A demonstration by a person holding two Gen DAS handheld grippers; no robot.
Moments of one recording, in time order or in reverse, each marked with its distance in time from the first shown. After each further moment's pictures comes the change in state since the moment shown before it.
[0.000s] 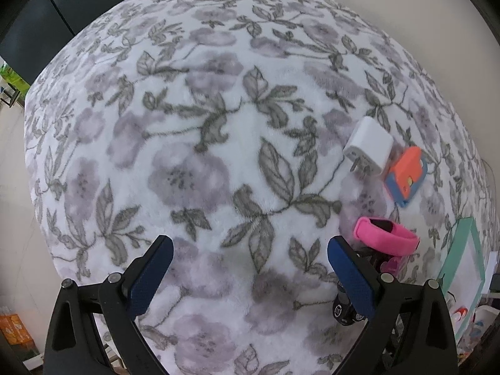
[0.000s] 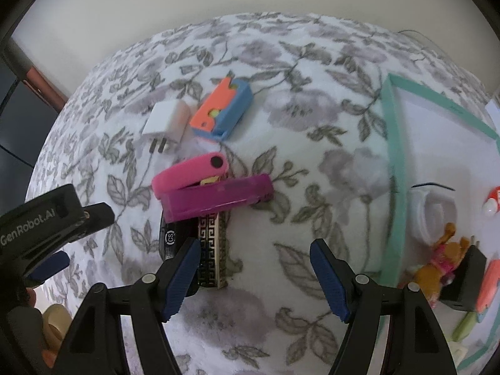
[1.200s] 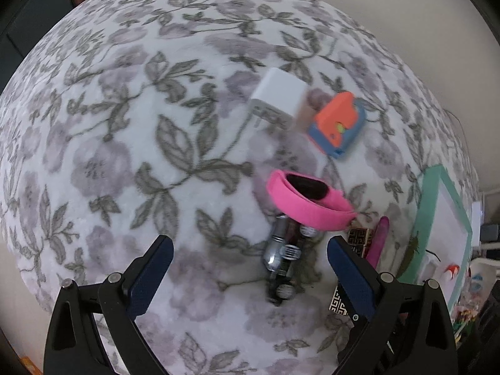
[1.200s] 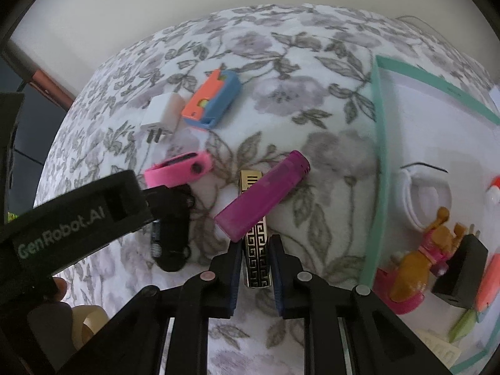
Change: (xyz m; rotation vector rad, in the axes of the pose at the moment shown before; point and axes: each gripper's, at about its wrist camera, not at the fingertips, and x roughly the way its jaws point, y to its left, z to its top) left arm 0.011 -0.095 -0.025 0.183 0.038 -0.148; right arm -0.013 -0.030 -0.007 0.021 0.032 0.044
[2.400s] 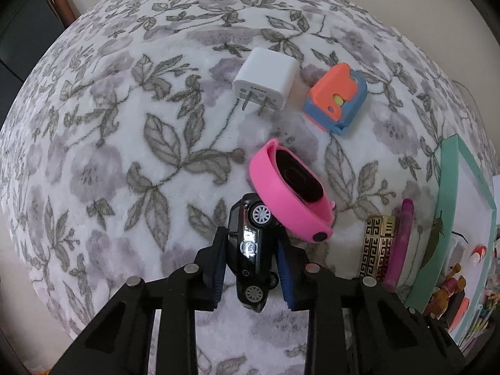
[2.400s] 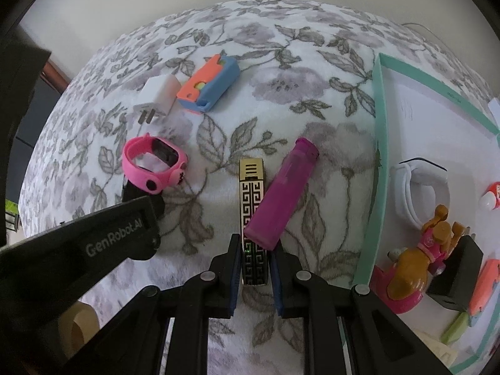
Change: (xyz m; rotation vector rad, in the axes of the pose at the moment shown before) left arm 0.025 -0.061 0.004 0.099 0.013 0.096; right arm 0.008 0.012 -0.007 -0.077 0.018 -0.055
